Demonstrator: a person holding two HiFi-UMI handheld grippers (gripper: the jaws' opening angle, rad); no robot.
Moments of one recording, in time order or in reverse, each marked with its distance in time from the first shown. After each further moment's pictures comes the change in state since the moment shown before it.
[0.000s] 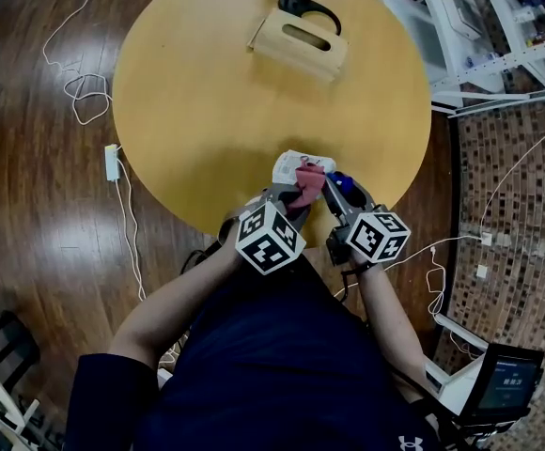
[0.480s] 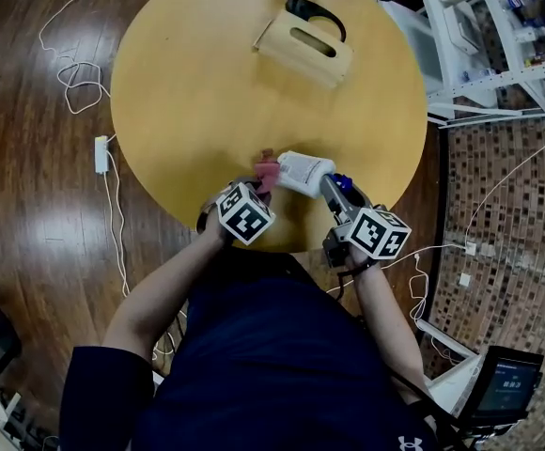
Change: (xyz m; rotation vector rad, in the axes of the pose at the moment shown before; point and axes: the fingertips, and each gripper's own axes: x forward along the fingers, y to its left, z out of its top) left arm 0.027 0.065 -0.100 -0.191 0.185 0.088; right arm 0.009 -0.004 0.006 0.064 0.078 -0.068
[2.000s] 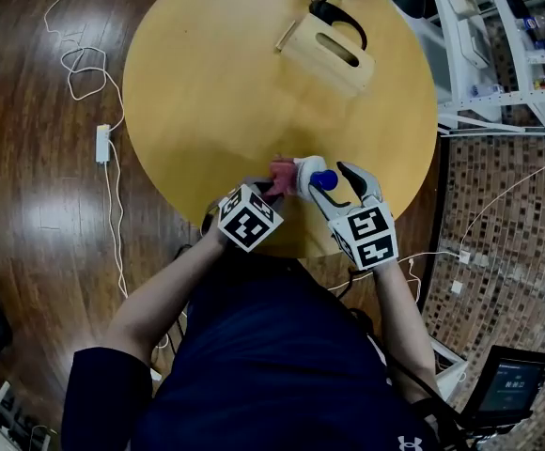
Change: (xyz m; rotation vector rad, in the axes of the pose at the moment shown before) left arm -0.036 0.007 0.020 -0.090 -0.133 -0.074; right arm 0.034 0.073 0.003 -0.856 0.328 -0.016
